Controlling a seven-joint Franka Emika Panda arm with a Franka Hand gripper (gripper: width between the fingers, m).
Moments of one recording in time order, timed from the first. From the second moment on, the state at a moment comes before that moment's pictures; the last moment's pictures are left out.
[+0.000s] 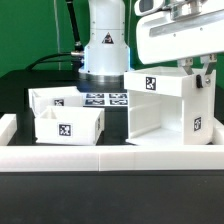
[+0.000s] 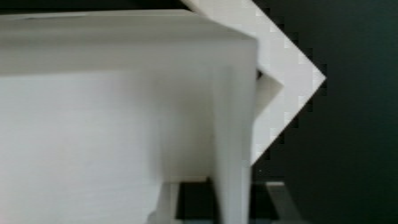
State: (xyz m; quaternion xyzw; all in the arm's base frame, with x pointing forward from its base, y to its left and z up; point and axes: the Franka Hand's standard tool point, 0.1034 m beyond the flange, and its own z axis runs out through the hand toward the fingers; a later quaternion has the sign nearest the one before) arm 0.609 0.098 0.106 -0.90 0.42 -0.08 0.10
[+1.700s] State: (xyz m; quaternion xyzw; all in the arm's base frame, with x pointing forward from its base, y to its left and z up) arm 0.640 0.096 0.104 -0.72 0.67 -0.01 0.16
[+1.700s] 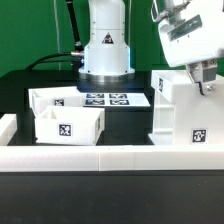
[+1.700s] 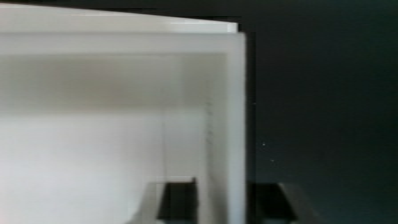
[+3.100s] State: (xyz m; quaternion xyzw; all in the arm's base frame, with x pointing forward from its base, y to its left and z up) arm 0.612 0.060 0.140 -0.95 0.30 -0.03 0.12
